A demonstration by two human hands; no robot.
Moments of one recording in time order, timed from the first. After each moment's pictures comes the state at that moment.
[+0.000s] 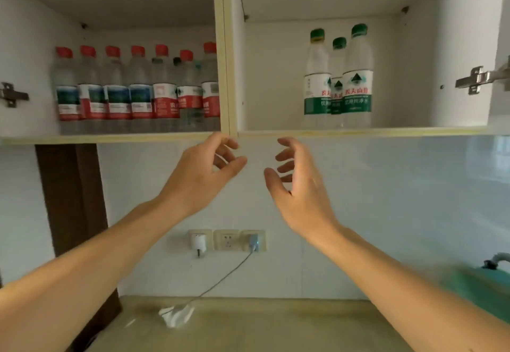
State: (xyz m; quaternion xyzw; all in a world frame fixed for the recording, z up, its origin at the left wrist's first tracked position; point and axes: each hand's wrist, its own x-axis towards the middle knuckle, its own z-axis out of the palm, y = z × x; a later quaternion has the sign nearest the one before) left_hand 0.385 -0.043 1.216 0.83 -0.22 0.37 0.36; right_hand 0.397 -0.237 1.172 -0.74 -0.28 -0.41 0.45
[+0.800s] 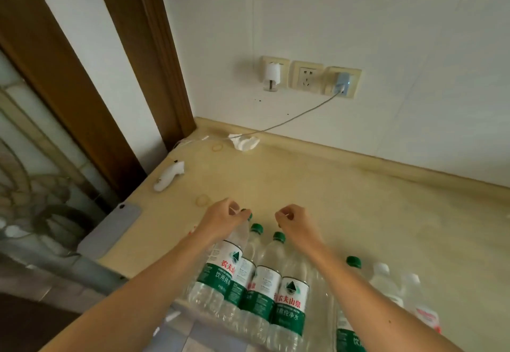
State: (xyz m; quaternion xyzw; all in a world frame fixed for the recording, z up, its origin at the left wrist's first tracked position) left_hand 0.349 0.067 0.787 0.89 0.20 -0.08 0.41; right_hand 0.405 -0.131 0.769 -0.88 -0.07 0.16 0.44
